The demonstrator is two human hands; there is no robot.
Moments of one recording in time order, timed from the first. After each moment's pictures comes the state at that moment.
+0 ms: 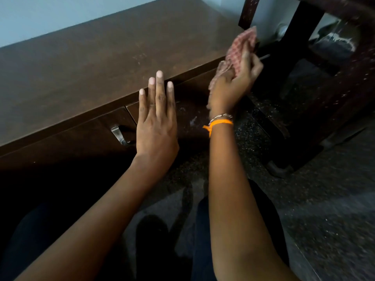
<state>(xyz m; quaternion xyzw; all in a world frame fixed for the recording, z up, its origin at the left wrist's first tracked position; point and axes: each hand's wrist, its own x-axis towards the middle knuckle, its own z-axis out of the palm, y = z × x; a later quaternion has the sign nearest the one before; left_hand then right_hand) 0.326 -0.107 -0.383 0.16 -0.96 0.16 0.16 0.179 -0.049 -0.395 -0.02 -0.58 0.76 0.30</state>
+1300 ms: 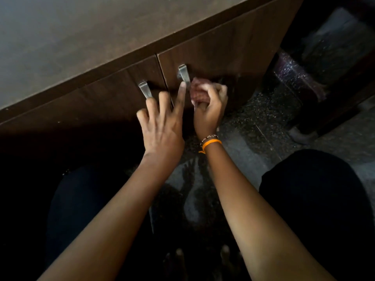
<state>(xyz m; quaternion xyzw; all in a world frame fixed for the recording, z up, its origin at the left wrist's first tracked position) 0.398 -0.140 -0.435 0.22 -0.96 0.15 0.10 0.305 -0.095 -0.496 0.07 -0.77 0.62 0.14</state>
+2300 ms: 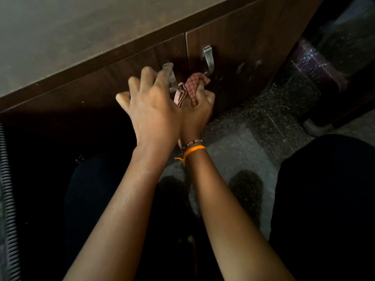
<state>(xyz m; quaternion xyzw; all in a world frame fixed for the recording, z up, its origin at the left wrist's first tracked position) 0.426 -0.159 -0.383 0.31 -0.93 -0.11 0.18 0.380 -0.144 -0.457 -0.07 -0.68 0.73 -0.01</state>
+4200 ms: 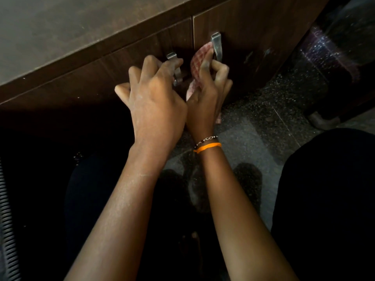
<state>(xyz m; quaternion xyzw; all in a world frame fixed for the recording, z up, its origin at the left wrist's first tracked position) 0.426 -0.173 -0.390 0.28 -0.93 -0.14 0.18 0.358 -0.137 -0.485 0.13 -0.81 0.54 0.17</state>
